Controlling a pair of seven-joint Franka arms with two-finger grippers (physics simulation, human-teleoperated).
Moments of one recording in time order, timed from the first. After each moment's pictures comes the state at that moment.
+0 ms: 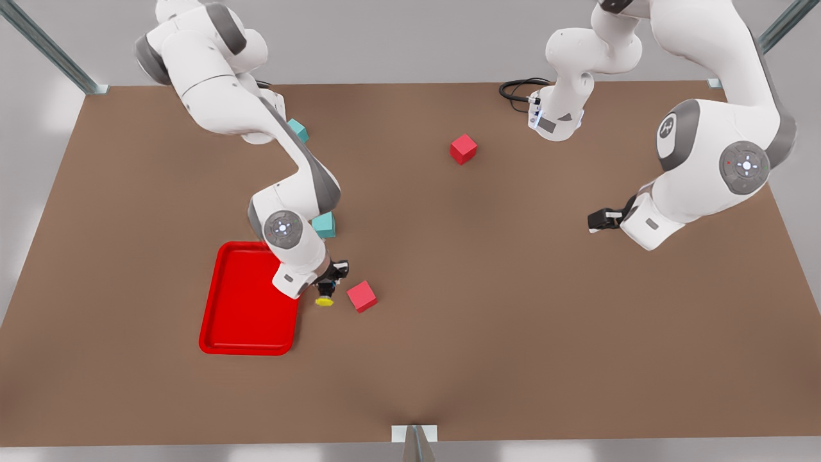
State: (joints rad) left arm -0.14 0.19 0.00 -1.47 -0.07 1.52 -0.15; right arm 0.37 0.55 0.17 -1.49 -0.04 2.06 0.35
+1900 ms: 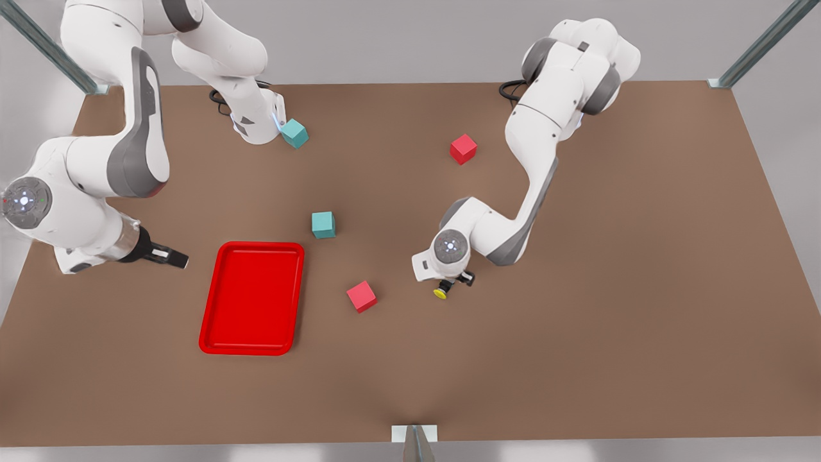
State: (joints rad) left arm -0.58 0.82 -0.06 -1.28 0.03 1.95 -0.07; right arm -0.05 0.27 0.11 -1.46 -0.04 1.63 0.30
